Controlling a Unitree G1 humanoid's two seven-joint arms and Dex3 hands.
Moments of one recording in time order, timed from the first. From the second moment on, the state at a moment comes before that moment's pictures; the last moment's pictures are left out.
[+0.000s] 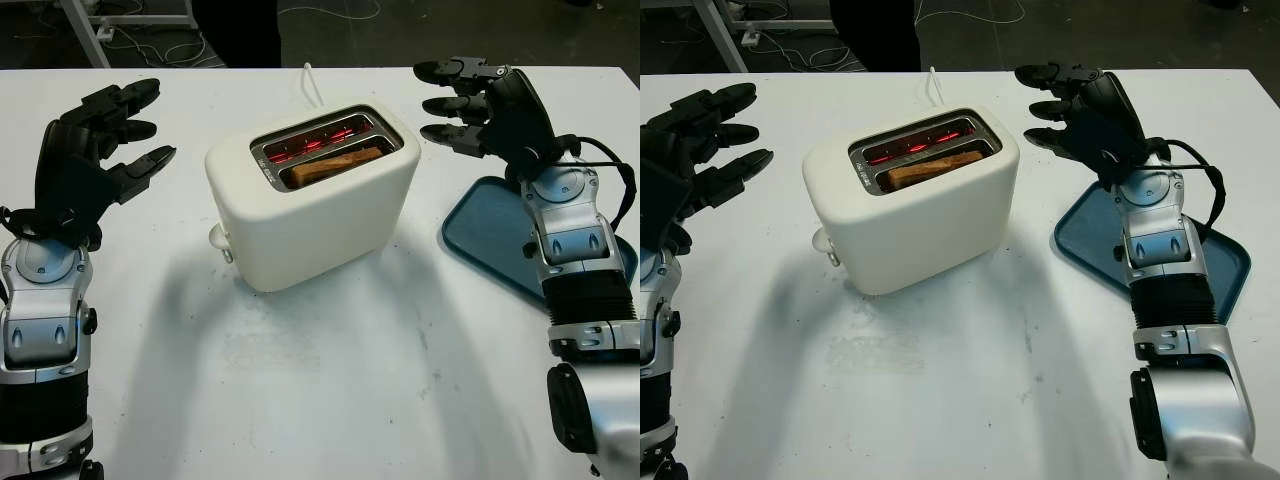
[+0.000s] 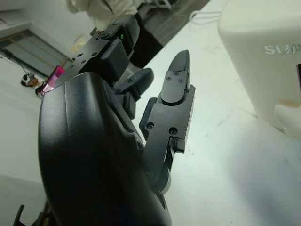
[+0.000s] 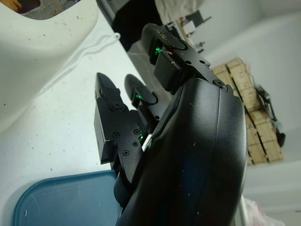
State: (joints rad) left arm -0.33 0.39 0.23 -0.22 0.05 0.23 -0.13; right arm -0.74 -0.43 0.00 0.40 -0.19 -0.02 0.24
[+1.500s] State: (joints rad) left arm -0.33 0.39 0.22 -0.23 0.05 0.27 -0.11; right arm -0.74 -0.44 -0.01 0.38 -0.18 -0.01 0.25
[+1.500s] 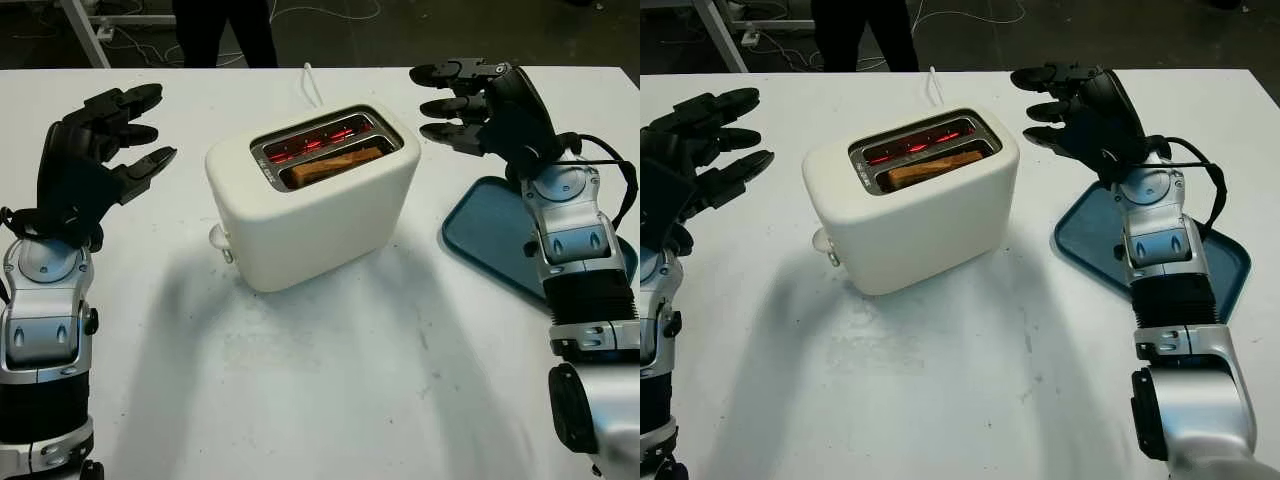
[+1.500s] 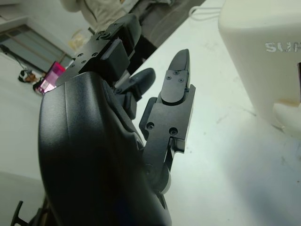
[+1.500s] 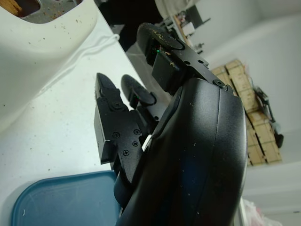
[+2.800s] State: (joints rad) left arm -0.33 0.39 0.22 -0.23 0.06 0.26 -0.11; right arm -0.74 -0.44 0.00 0.38 -0.17 0.00 0.26
